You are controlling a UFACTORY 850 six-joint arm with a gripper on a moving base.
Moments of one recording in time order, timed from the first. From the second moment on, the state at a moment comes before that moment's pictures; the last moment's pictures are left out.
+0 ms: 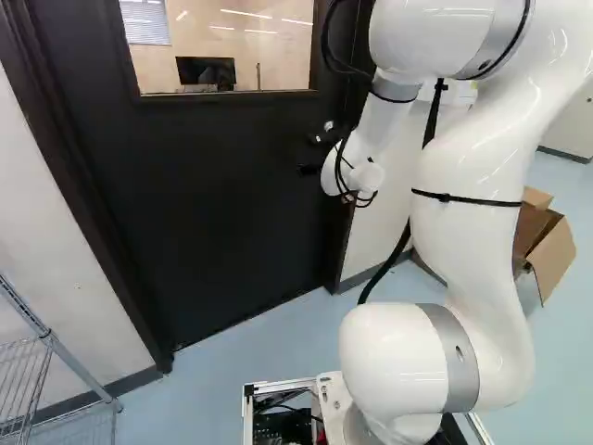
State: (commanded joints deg) arm -8.7 -20.5 -46.1 -23.4 51.3 0.0
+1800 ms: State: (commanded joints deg) arm -5.2 -36.7 -67.3 -27.8 51.6 0.0
